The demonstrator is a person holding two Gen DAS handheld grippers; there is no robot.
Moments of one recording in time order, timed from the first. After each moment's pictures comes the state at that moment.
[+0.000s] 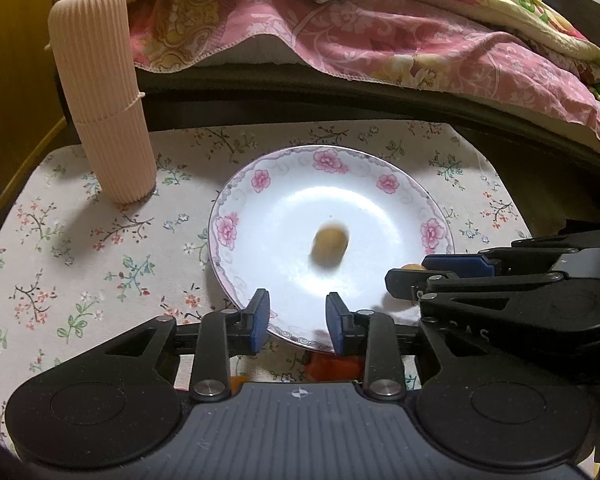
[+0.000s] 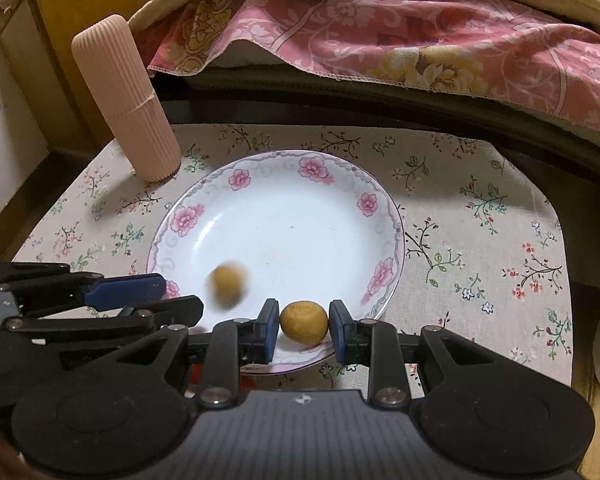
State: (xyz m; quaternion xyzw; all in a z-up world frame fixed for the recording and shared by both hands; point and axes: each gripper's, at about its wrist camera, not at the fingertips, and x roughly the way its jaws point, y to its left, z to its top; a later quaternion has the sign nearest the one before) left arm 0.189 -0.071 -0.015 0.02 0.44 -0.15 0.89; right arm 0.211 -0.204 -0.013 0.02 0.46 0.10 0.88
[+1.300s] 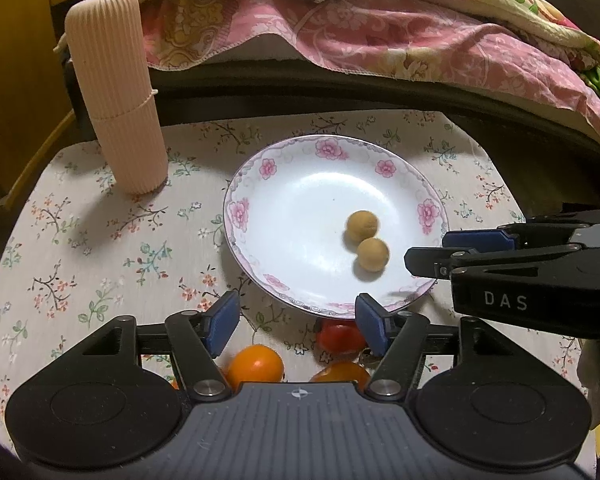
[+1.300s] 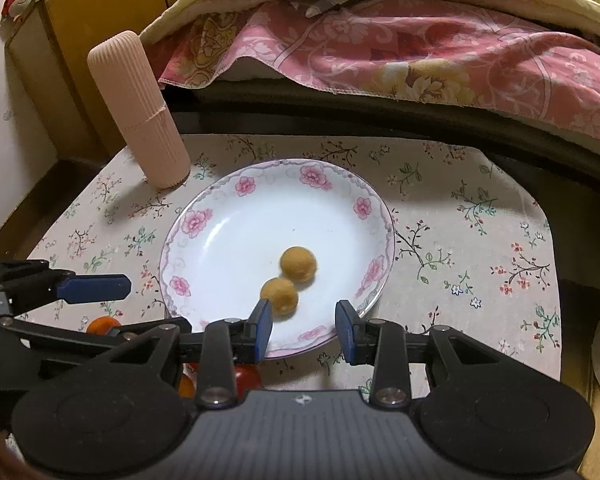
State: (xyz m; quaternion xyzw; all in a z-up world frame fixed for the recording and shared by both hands) left arm 0.173 -0.061 -0.006 0.04 0.45 -0.15 0.88; right arm 0.194 -0.210 -0.001 0.02 0.45 0.10 0.89
